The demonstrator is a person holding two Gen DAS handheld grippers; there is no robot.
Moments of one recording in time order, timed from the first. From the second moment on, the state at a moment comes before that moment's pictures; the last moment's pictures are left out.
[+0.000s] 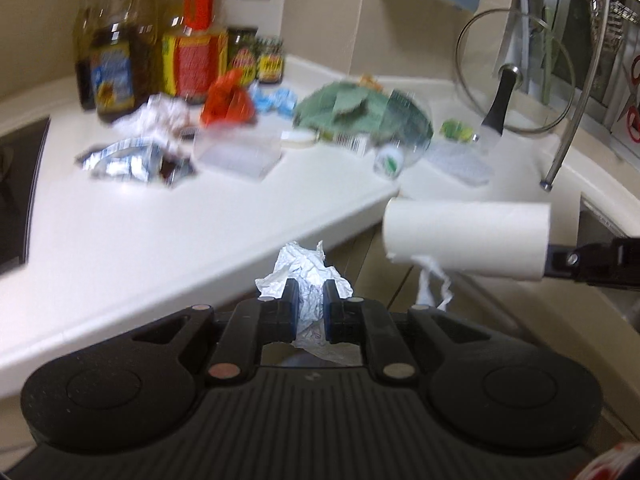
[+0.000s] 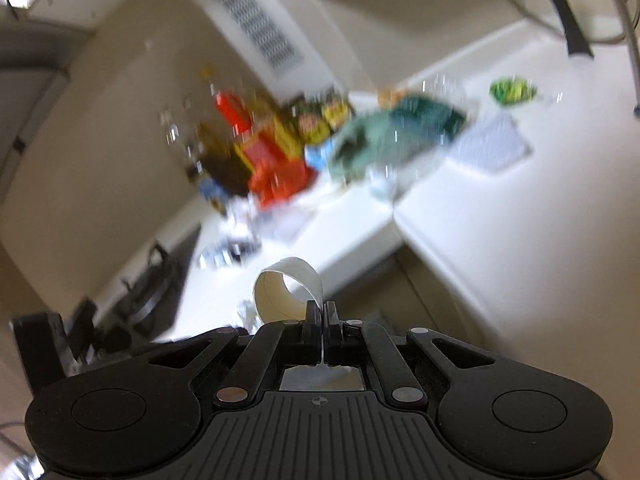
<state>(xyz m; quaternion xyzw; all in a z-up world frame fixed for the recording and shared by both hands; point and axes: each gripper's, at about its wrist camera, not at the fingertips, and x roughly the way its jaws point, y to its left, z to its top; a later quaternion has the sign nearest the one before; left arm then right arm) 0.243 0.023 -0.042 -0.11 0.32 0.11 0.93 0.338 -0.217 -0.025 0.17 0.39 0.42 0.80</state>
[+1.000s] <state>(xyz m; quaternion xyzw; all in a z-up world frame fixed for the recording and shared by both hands) 0.219 0.026 -0.176 -0.17 0.44 0.12 0.87 0.322 -0.159 -0.216 -0.03 0.52 0.34 0.78</state>
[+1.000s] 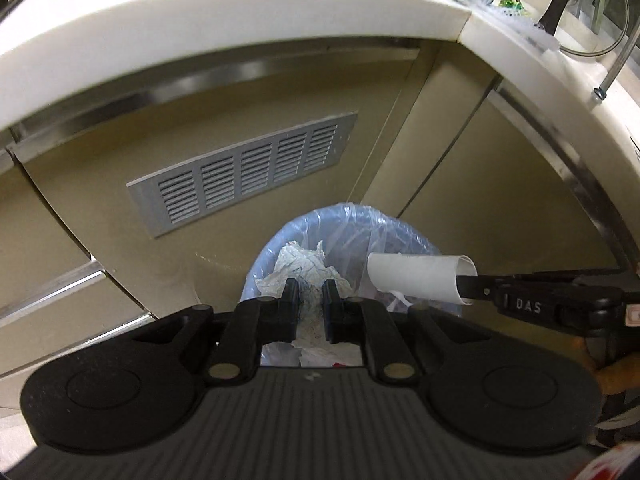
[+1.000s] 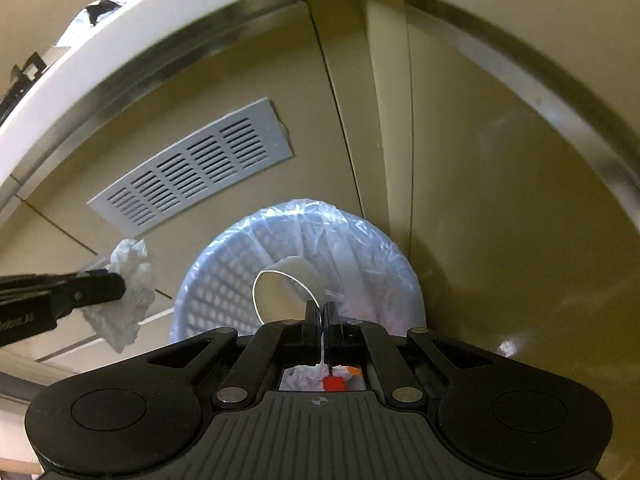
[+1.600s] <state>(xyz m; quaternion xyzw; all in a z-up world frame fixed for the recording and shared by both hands) 0.223 0.023 -0.194 -0.18 0.46 0.12 0.86 0.331 -0.152 -0.228 0.00 0.53 0.32 0.79</state>
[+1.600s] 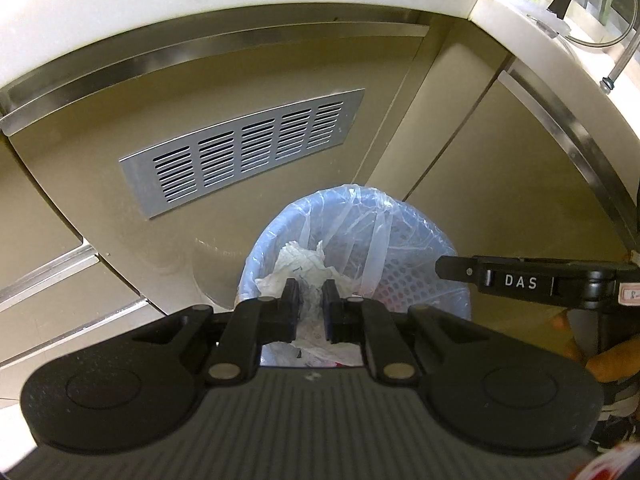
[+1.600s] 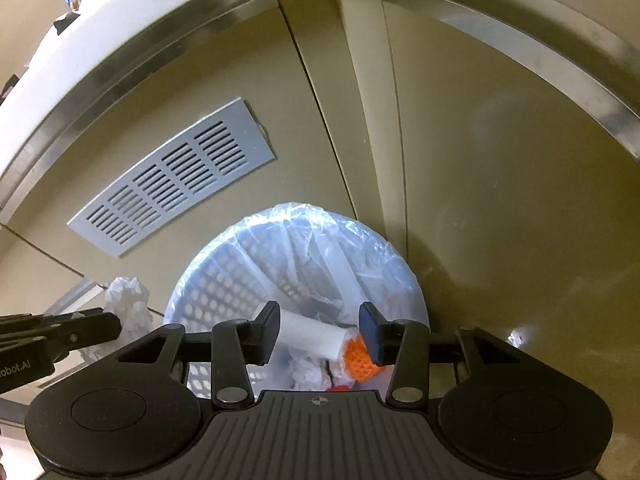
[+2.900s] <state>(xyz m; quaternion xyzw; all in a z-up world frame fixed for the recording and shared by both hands) 0.231 0.006 -0.194 -0.20 0.47 0.13 0.85 0.326 -0.157 -0.209 -0.02 0.55 0.35 0.76</state>
